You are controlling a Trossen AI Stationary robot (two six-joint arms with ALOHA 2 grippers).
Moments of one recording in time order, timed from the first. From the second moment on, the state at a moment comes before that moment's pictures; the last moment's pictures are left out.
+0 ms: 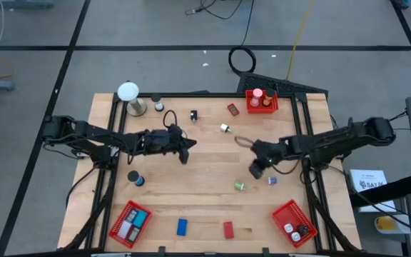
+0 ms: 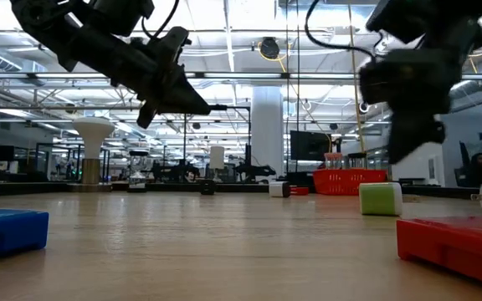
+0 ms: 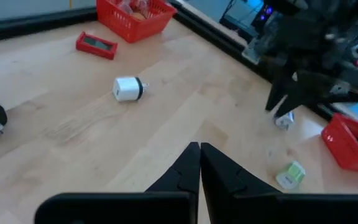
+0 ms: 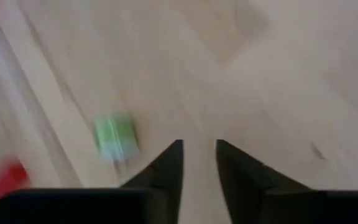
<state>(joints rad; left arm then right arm) 0.04 1.37 0.57 0.42 -0.21 -0.53 0.08 1.17 0.60 -0.41 -0.03 0.82</state>
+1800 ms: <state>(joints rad) 0.02 1.23 0.57 0.26 -0.23 -0.51 0.01 1.55 0.53 0.65 0.13 0.24</state>
